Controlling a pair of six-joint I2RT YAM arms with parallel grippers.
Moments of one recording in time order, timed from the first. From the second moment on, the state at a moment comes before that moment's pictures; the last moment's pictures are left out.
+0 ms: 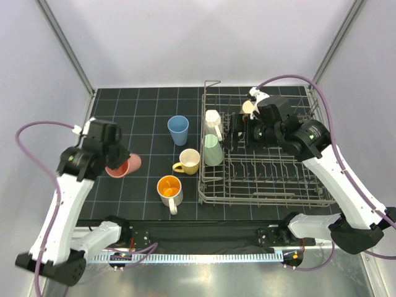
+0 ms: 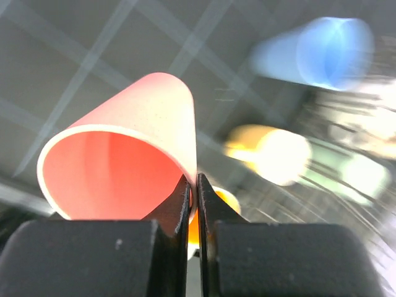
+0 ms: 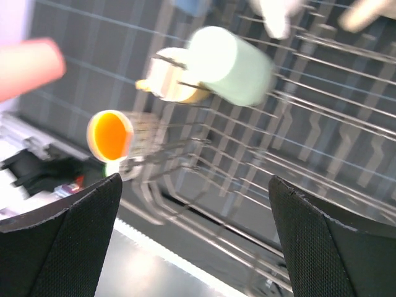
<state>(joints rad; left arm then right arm) -0.29 1.01 1.27 -1.25 -0.27 -0.97 0.65 1.22 1.59 -1.10 0.00 0.48</state>
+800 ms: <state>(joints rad) -0.29 0.76 1.22 -0.17 0.49 -1.06 0.67 1.28 1.47 -0.20 -0.63 0.92</state>
